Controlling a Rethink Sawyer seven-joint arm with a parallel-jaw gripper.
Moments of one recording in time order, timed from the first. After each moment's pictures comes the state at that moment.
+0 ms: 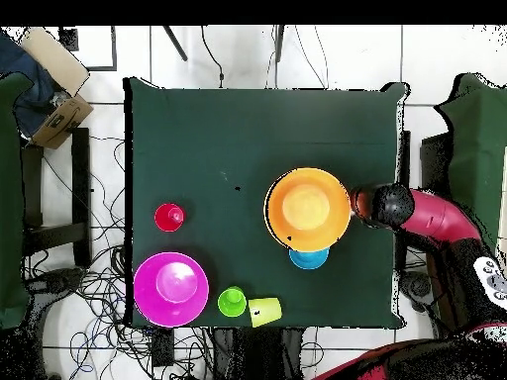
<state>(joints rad) -0.84 -0.38 0.33 1.39 -0.50 0.65 0.99</state>
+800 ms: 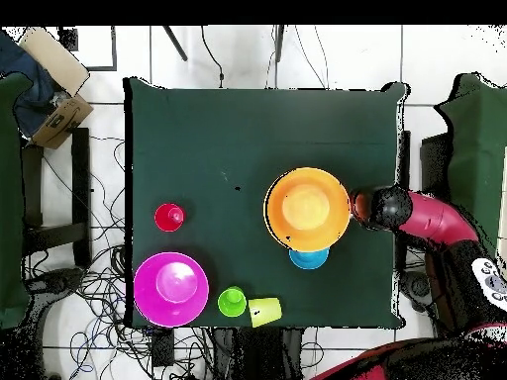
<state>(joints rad) -0.84 -0.38 0.32 1.40 -0.50 0.65 0.99</state>
